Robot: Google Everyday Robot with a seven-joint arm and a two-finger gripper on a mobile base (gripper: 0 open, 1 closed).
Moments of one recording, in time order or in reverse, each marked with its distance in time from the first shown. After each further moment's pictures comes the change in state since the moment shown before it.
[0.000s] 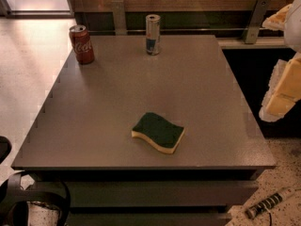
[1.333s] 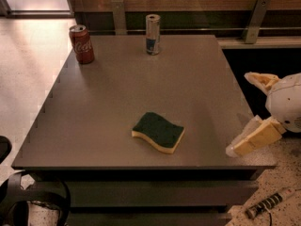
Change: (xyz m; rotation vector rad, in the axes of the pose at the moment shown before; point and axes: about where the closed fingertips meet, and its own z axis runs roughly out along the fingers) arm 0.007 0.043 0.104 -0.017 -0.488 0.171
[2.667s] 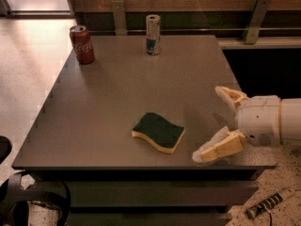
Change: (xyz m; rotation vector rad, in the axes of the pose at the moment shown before) arm -0.026 0.031 0.055 -0.067 -0.294 0.102
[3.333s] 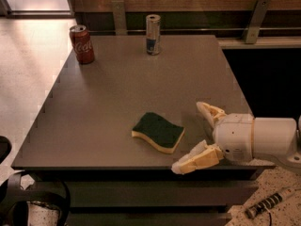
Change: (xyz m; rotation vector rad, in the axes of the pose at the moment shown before) arm 0.014 0.028 0.043 -0.046 -0.074 0.072
